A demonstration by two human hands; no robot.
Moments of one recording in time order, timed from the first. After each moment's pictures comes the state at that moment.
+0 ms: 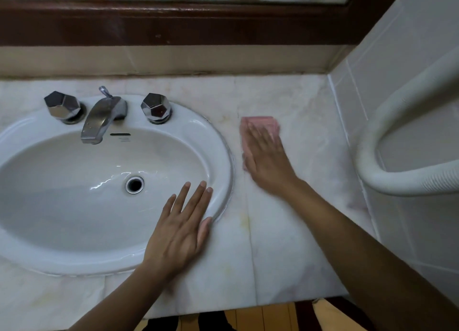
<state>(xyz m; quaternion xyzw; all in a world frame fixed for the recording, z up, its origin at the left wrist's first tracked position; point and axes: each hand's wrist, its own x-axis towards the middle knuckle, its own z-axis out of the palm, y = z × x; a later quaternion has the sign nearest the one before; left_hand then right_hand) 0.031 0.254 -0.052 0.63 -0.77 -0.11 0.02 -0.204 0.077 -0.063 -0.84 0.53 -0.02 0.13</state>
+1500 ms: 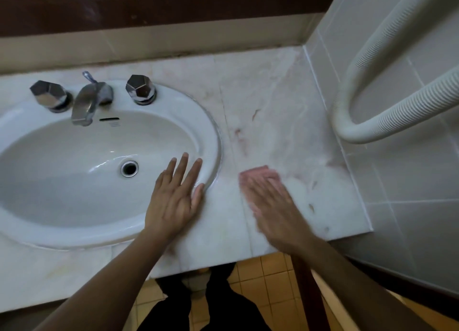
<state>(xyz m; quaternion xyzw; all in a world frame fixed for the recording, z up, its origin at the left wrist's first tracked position) 0.031 0.255 -0.051 0.65 -0.75 -0.12 0.04 -0.253 0.285 -0.041 -0.85 0.50 0.02 0.17</state>
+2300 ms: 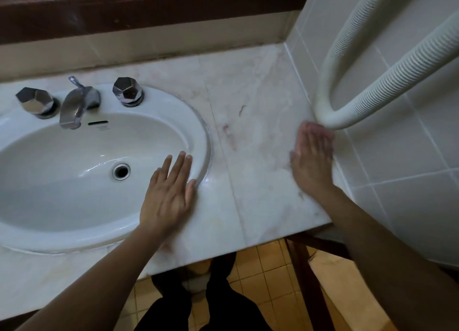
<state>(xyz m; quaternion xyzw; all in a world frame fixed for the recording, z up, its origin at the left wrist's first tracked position) 0.026 0.257 -0.045 0.64 -0.76 -0.13 0.03 -0.339 0.199 -0.053 -0.67 0.74 0.00 0.07</state>
